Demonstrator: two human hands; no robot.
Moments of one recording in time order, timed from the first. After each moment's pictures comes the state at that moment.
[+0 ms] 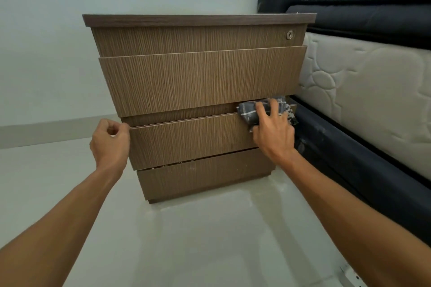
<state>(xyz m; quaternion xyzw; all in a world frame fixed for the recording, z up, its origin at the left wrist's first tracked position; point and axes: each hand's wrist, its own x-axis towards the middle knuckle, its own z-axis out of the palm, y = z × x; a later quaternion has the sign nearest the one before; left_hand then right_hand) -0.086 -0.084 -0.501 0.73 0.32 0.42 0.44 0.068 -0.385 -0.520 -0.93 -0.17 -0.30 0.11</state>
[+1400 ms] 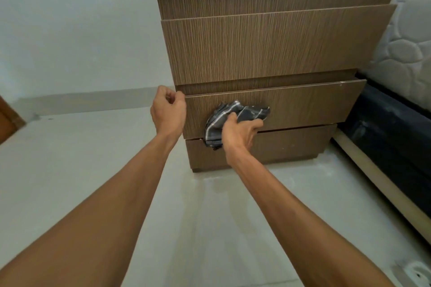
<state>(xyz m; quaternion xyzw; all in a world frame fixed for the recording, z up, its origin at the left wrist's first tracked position) -0.088 -0.081 -0.503 0.73 0.30 0.42 0.45 -0.047 -0.195 -0.542 -0.74 0.11 0.05 0.66</state>
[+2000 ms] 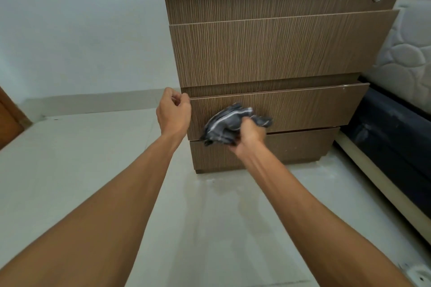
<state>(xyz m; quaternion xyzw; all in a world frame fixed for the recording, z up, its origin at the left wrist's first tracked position) -0.091 -0.080 -0.501 0.74 0.29 0.39 0.46 -0.035 -0.208 -0.536 -0.47 0.17 0.19 0.85</state>
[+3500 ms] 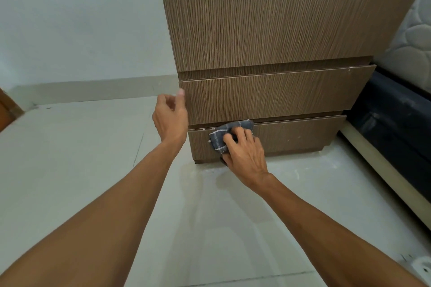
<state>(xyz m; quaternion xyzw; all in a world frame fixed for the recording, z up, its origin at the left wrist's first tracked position) -0.087 -0.076 -0.548 0.71 0.34 0.41 0.46 -0.039 -0.235 -0.642 -0.87 -0.39 -0.27 0.16</state>
